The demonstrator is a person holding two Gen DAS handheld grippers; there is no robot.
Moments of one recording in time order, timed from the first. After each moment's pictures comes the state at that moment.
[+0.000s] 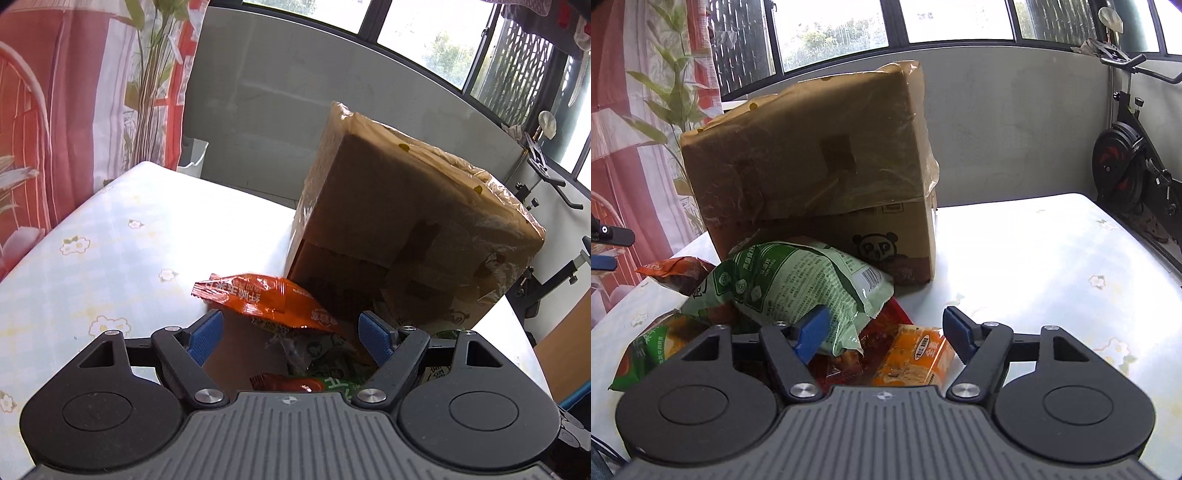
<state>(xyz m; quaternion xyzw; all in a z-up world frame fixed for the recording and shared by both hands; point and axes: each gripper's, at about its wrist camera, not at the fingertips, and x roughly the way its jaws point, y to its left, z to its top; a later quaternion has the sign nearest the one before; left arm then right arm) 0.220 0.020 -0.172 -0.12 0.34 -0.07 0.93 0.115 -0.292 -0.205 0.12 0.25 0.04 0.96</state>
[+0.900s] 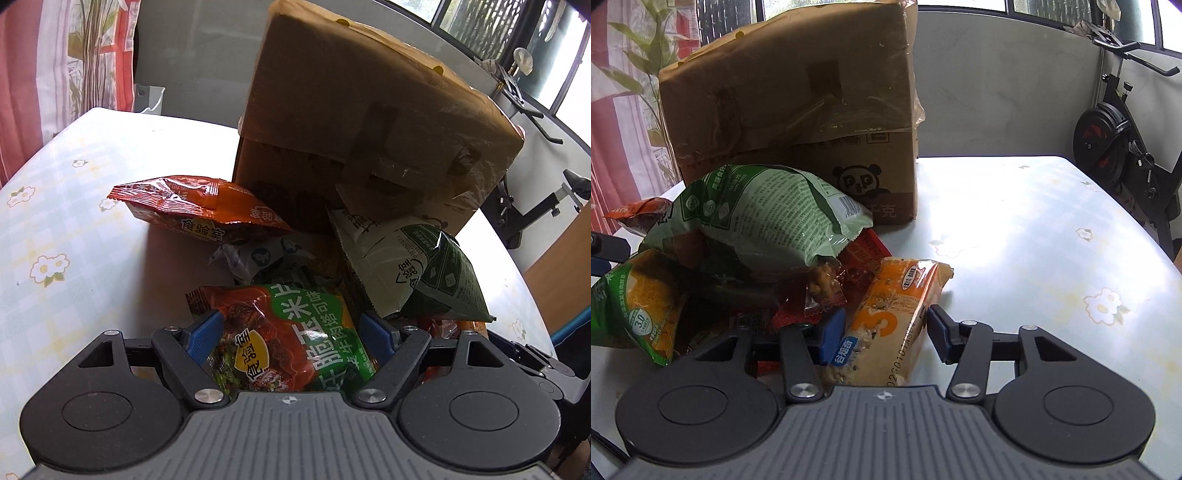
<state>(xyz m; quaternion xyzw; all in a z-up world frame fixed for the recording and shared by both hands) 0.209 -0.024 -0.216 -0.07 0.42 -0.13 0.90 0.111 -0.280 -0.232 0.08 0.32 0.00 0.95</state>
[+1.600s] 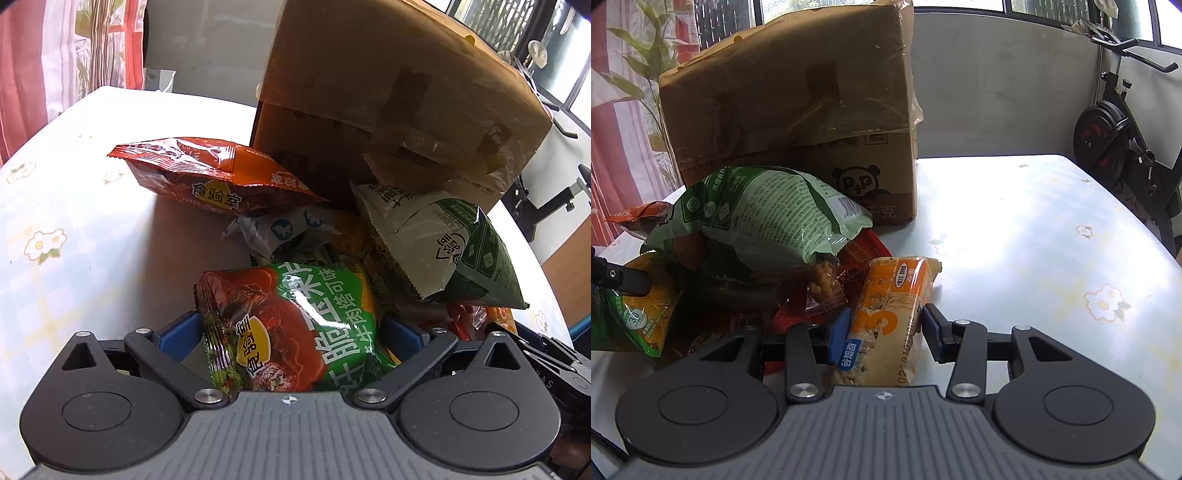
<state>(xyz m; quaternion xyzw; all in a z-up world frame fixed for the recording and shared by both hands) 0.216 -0.017 -0.245 -0.08 0.44 -0.11 0.89 0.110 -0.280 -0.232 0.09 0.31 0.01 0.95</state>
